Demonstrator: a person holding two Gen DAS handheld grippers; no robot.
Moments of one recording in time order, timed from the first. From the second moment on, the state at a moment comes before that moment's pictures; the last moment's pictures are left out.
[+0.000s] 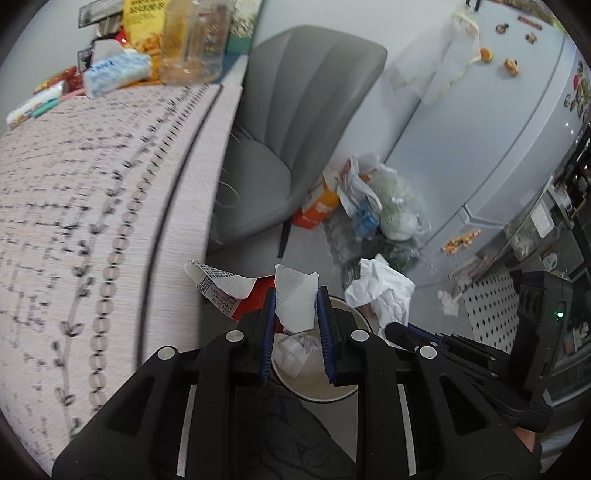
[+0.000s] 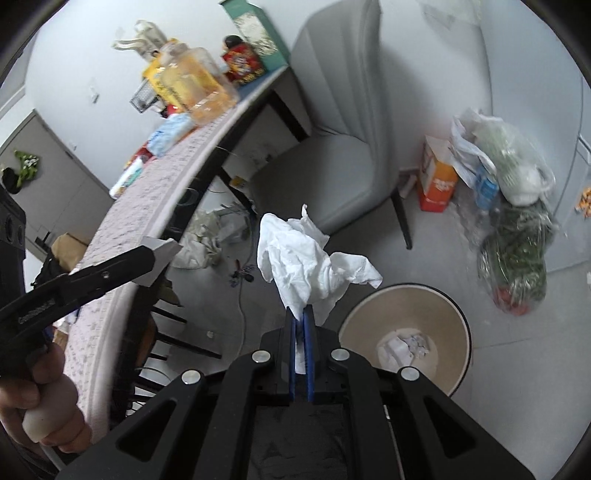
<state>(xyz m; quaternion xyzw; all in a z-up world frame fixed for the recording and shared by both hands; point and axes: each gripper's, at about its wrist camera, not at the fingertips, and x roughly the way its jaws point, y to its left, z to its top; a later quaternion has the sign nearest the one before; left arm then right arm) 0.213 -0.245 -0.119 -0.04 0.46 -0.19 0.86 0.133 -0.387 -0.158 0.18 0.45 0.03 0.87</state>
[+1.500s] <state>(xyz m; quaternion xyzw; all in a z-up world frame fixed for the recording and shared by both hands) 0.185 -0.211 -0.085 -0.08 0.42 -0.16 0.89 0.096 -0.416 -0.116 0.19 0.40 -0.02 0.90</state>
